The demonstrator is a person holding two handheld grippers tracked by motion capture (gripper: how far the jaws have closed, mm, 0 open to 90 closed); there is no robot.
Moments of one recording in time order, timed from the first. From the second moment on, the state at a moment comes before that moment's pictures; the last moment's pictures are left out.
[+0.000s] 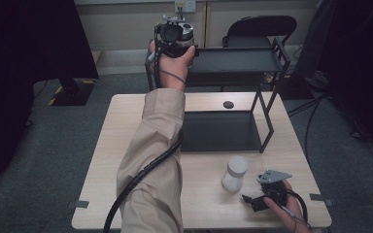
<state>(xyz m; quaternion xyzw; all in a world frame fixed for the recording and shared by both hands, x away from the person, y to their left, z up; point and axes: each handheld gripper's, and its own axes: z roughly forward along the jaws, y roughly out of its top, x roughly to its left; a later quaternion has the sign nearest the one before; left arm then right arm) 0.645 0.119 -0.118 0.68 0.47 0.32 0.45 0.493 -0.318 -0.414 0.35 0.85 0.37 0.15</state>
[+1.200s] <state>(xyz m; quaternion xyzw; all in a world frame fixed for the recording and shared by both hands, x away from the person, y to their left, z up) 0.648 0.106 -0.124 0.68 0.49 0.33 0.44 0.493 -0.318 -0.414 0.35 0.85 0.37 0.15</state>
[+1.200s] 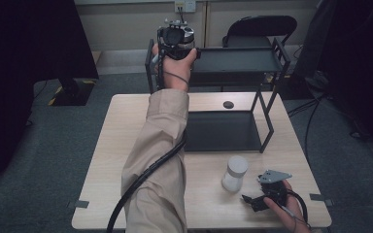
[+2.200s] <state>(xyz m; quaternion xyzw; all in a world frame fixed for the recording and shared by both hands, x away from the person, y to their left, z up) 0.582 0.109 -0.145 0.64 0.50 0.34 0.47 0.493 -0.318 -0.414 0.35 0.85 0.37 0.15</state>
